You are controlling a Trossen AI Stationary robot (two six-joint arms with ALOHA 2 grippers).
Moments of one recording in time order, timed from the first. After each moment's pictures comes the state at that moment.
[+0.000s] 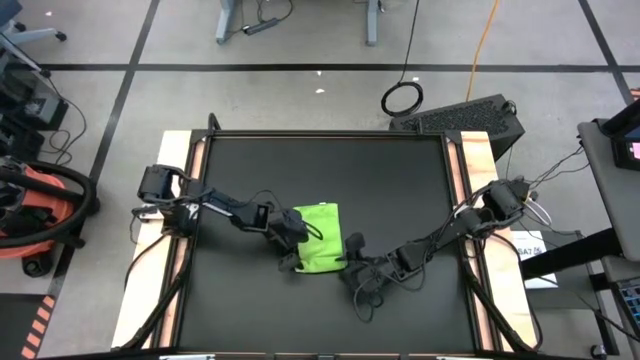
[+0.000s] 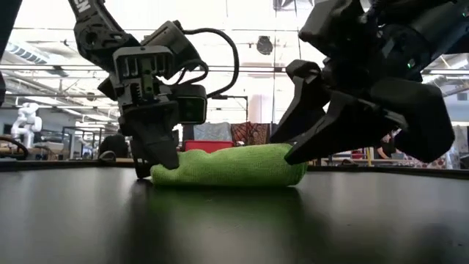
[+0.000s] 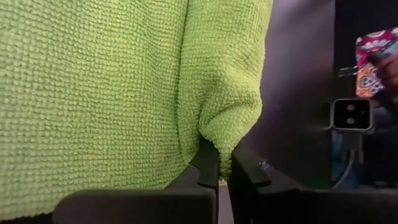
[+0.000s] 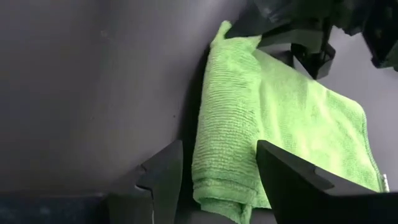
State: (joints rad) left arm -0.07 1.82 0.73 0.22 0.57 -0.61; right arm 0.47 1.81 0.86 0.17 0.47 -0.17
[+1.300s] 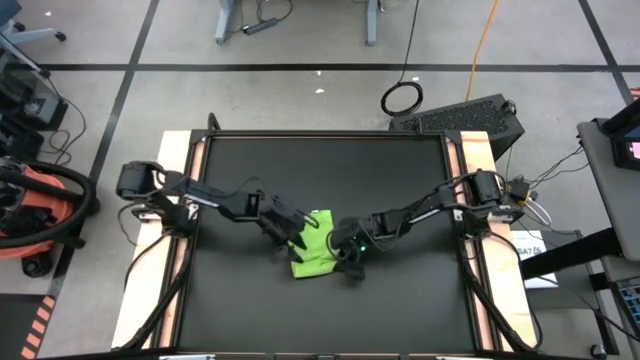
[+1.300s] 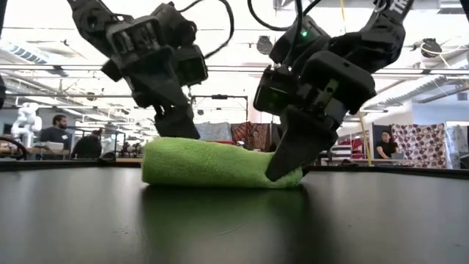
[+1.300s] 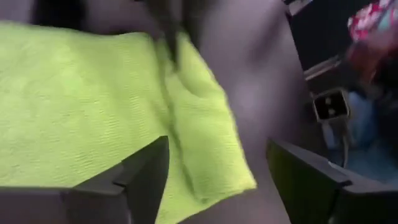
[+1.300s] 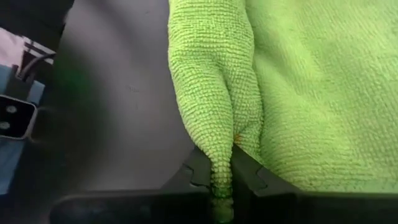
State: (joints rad) left arm -0.01 1.61 0.72 0.16 0.56 -0.31; right arm 0.11 1.91 0.86 0.24 -0.39 0.34
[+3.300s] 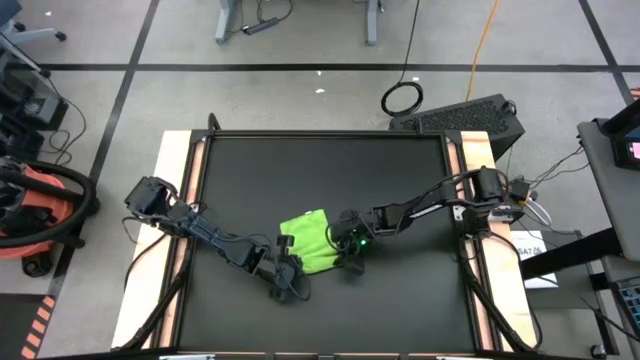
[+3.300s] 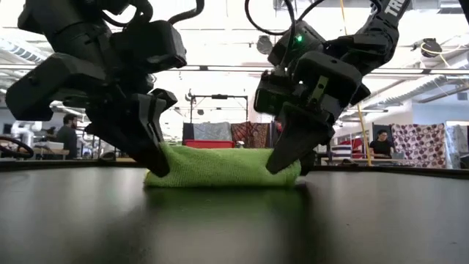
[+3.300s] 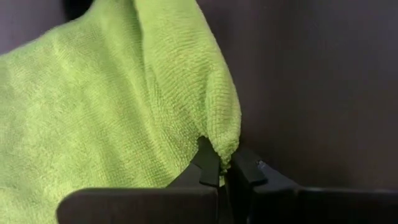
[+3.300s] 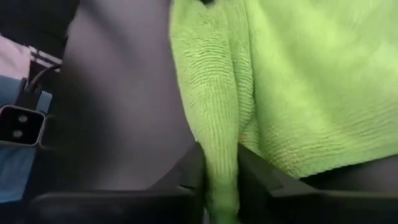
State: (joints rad) left arm -0.45 1.76 0.89 -0.14 -0.26 -0.20; right arm 0.06 1.87 0.85 0.24 -0.44 0.38
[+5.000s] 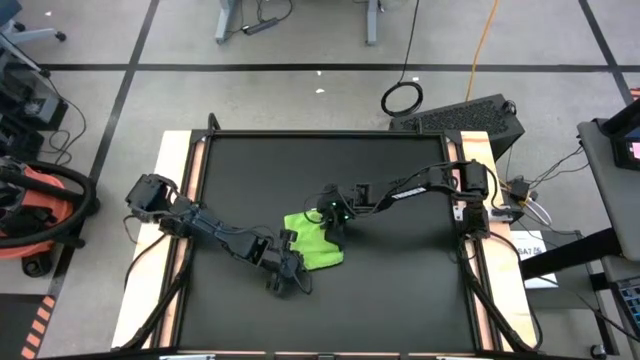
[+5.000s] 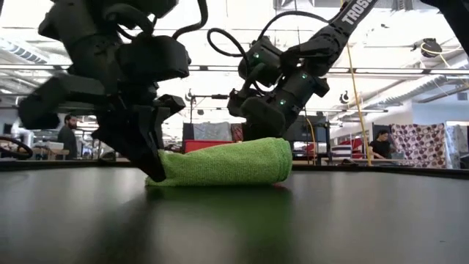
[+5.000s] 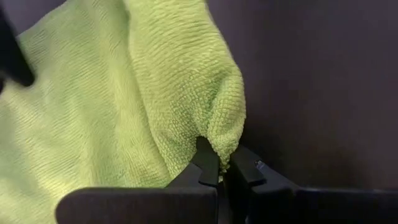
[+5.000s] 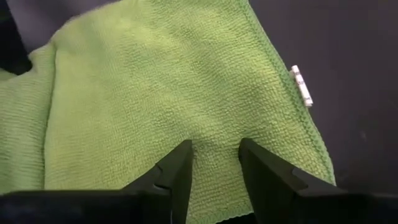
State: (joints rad) left arm -0.37 1.75 0.89 -0.20 -0.18 -0.04; right arm -0.11 1.98 1.11 -0.09 -0.15 0.14
